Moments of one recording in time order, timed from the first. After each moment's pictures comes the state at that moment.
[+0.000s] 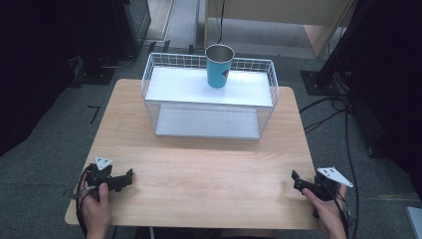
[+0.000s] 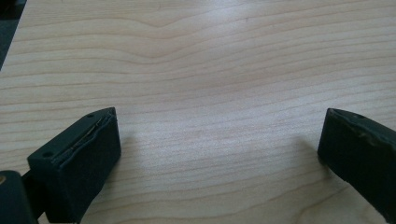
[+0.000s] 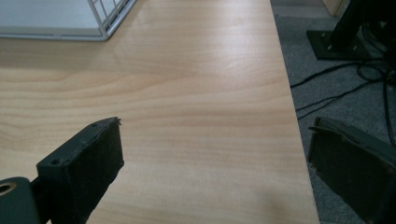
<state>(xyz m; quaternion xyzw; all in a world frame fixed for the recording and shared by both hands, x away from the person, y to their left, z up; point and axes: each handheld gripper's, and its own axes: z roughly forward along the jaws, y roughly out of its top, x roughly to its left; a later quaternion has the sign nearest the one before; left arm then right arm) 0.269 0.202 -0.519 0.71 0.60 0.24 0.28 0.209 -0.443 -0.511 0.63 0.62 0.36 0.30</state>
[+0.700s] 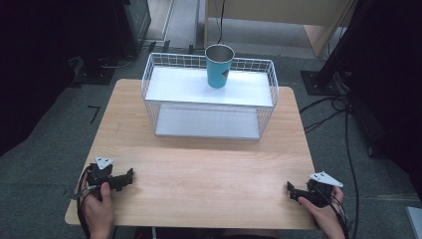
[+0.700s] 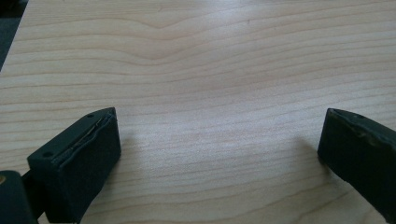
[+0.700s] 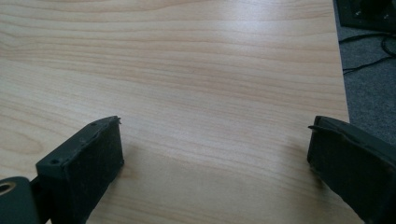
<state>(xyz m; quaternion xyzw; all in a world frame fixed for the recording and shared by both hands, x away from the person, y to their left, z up) 0.270 0.200 -0.519 0.71 0.60 0.24 0.28 0.201 -0.435 -0.526 0.61 0.69 0.30 0.25</state>
